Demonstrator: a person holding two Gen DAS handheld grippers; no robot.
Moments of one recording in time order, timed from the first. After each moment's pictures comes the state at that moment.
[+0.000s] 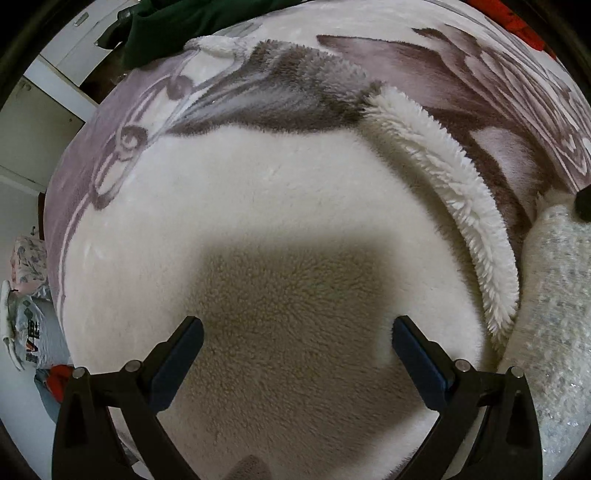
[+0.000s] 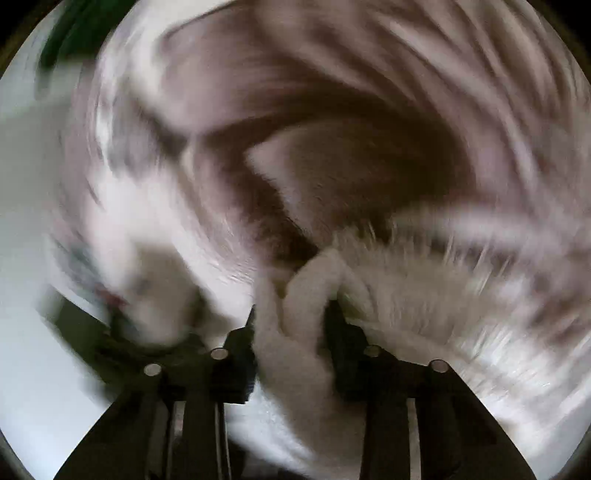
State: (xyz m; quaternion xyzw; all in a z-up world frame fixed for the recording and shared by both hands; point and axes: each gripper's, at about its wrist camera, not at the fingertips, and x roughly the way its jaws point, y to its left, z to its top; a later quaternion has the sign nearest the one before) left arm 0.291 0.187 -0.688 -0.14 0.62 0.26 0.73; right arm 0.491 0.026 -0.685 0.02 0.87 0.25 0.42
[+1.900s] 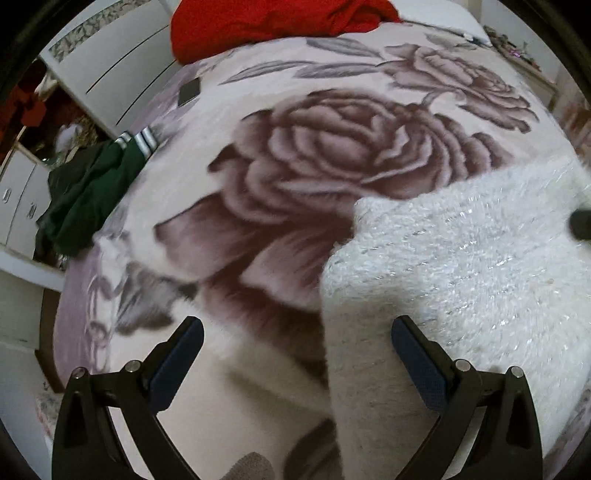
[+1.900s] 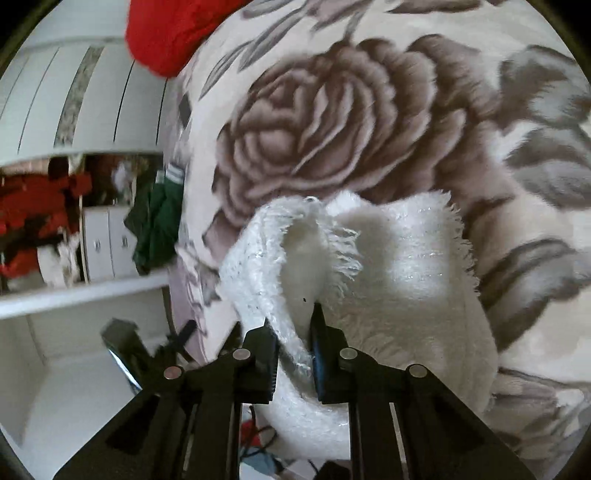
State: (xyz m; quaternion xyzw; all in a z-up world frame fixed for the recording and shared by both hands) left arm 0.405 0.042 -0.577 0.03 0.57 0.09 0.82; right arm 0.486 -0.274 -0.554 0.27 0.69 0.20 0.64
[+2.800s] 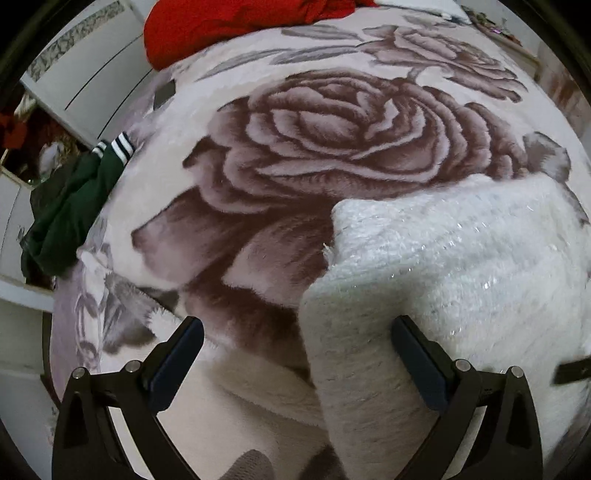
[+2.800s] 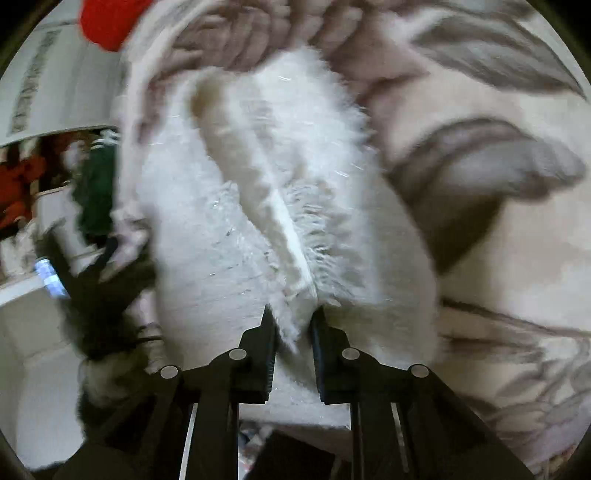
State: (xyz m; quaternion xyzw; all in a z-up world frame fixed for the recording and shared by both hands) left arm 0.406 0.048 -0.611 0.07 0.58 0.07 0.81; right arm 0.398 -0.321 -0.634 0.24 0.78 0.14 0.57
